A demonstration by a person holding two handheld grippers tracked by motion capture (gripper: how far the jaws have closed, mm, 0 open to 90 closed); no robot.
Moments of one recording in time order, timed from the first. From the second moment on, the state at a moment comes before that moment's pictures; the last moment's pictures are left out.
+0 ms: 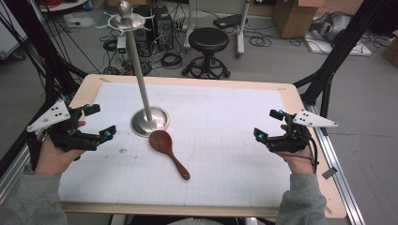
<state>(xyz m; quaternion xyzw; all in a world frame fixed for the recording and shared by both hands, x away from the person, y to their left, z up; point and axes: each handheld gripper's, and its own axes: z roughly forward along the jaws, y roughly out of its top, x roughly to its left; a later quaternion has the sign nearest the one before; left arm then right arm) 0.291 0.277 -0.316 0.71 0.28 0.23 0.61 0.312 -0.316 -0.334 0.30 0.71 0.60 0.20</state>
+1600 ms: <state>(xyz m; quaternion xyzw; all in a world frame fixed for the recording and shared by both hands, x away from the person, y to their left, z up) 0.317 0.222 -0.343 0.76 0.26 0.19 0.56 0.290 -0.329 -0.338 0.32 0.71 0.59 0.22</state>
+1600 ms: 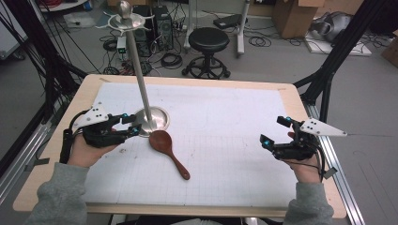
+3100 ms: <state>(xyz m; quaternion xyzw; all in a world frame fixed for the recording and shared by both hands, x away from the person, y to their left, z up) 0.364 0.159 -0.398 0.82 0.27 0.14 0.49 0.274 -0.331 -0.345 0.31 0.73 0.58 0.20</state>
